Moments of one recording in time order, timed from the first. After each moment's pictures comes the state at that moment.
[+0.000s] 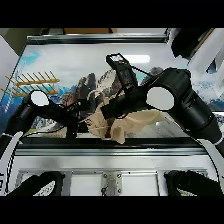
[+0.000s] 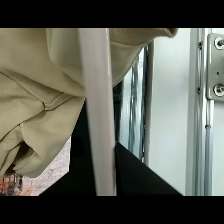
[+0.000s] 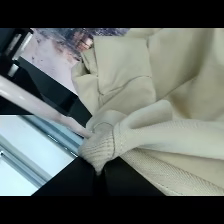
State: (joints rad) left arm -0.20 -1.13 0.98 0.94 -1.51 -0.26; right arm 0.79 -1.26 1.64 -1.42 1.37 1.88
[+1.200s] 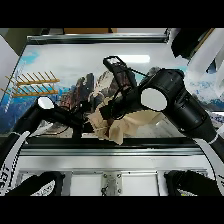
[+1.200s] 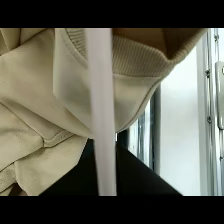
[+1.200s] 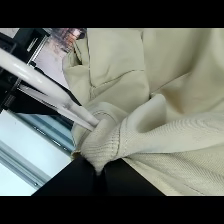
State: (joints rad) left arm -0.18 -1.19 0.86 0.79 -1.38 -0.12; right arm 0.80 -1.28 1.65 -1.46 1.40 1.90
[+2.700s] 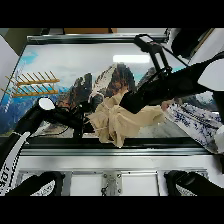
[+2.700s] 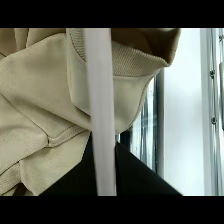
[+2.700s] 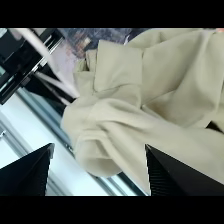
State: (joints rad) left arm -0.18 -1.19 0.85 0.78 -1.36 -0.11; right arm 0.48 -1.15 1.65 -1.15 1.47 1.51
